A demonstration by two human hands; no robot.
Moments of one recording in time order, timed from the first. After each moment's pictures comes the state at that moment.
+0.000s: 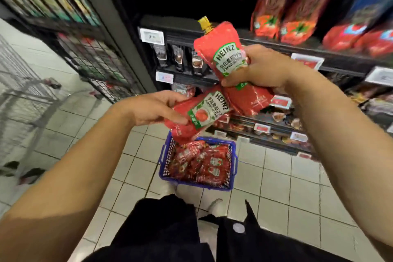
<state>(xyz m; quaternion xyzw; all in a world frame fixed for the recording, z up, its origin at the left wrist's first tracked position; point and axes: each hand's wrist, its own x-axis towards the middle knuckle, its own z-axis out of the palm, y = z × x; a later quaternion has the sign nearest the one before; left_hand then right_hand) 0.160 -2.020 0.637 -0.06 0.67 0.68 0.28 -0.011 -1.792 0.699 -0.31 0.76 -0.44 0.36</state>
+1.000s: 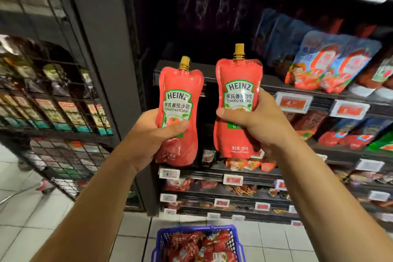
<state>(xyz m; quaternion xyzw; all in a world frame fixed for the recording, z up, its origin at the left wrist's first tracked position) 0.062 -2.225 0.717 -0.02 0.64 0.77 -0.05 -0.022 -1.993 0.785 -0.19 0.74 -0.63 0.10</state>
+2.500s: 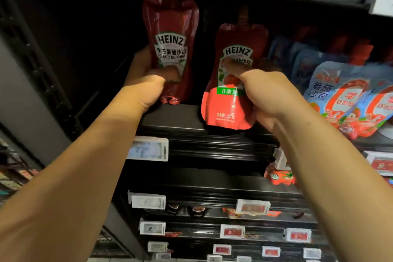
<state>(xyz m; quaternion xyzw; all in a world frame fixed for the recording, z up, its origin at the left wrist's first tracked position) -0.168 -2.235 0.809 0.01 0.72 0.63 -0.29 -0.182 -2.022 0.846 -0.05 0.74 -0.67 0.07</state>
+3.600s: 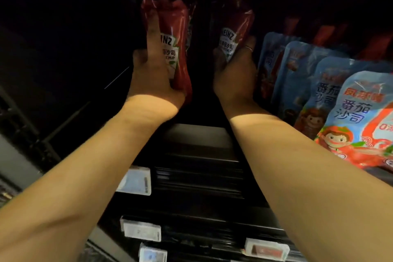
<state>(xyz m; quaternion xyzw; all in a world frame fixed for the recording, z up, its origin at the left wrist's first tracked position) -0.187 -2.201 0.817 -0.14 0.88 0.29 -0.36 -0.291 -2.092 0.811 -0.12 0.78 -0.56 -0.26</state>
